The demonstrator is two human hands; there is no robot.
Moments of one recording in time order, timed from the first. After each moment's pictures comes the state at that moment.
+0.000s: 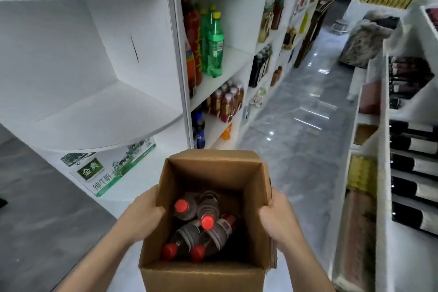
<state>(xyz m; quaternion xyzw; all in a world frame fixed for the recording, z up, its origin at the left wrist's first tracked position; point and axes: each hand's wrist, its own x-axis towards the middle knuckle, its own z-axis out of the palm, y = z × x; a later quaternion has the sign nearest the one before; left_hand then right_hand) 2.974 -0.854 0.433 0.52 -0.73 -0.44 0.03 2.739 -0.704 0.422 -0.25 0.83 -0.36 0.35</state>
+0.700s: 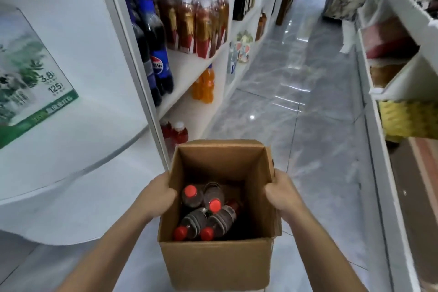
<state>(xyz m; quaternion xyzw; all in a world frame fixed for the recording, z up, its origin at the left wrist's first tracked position) 2.843 -0.965 -0.001 0.46 -0.75 -0.47 -0.01 2.629 -0.798 -0.020 -0.17 0.85 -0.37 0.33</state>
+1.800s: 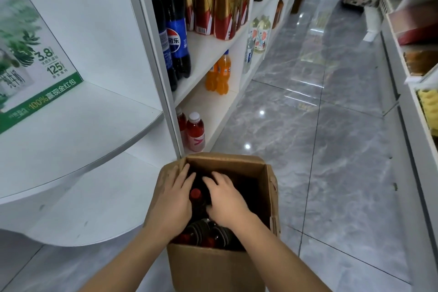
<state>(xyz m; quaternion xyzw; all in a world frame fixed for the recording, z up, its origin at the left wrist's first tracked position) 2.852 -0.996 -0.147 0.37 -0.91 -0.18 0.06 2.722 -0.913 -0.140 -0.53 0.81 -0.10 0.23</state>
